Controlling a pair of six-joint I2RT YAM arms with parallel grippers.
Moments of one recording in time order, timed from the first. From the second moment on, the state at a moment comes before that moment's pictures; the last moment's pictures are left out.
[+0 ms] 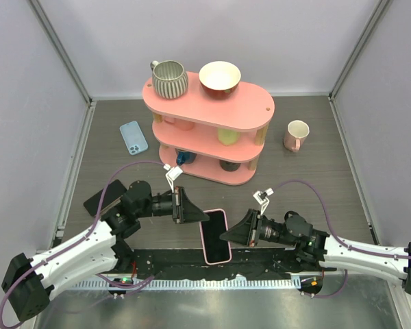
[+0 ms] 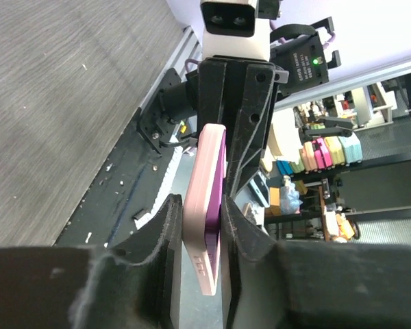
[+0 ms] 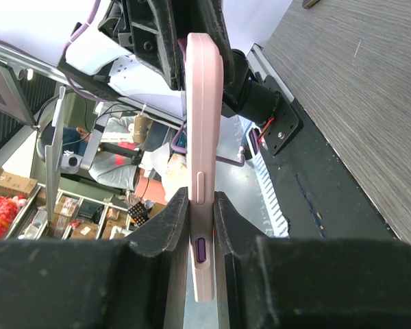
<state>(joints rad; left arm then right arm) -0.80 0.75 0.40 0.20 0.62 -0.97 1.19 0.47 0.05 0.51 -0.16 1.10</state>
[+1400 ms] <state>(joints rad) -0.78 0.74 0.63 -0.38 0.11 -0.80 1.19 0.50 0.11 0.30 0.07 1.03</state>
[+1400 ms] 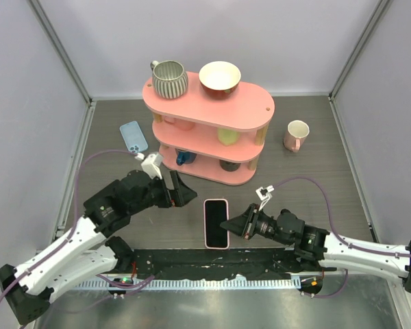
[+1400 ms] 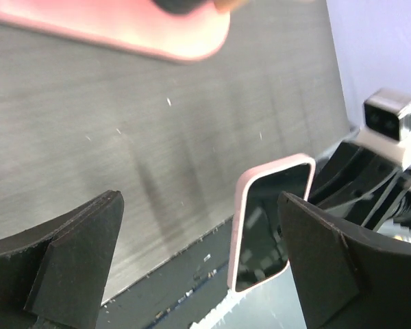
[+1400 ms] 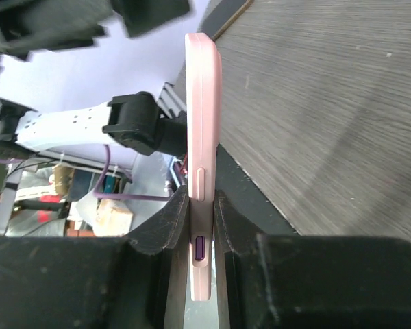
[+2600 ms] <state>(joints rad) -0.78 0.58 0.84 -0.68 -0.26 -0.44 0.77 1.09 0.27 0.19 -0.05 1.04</state>
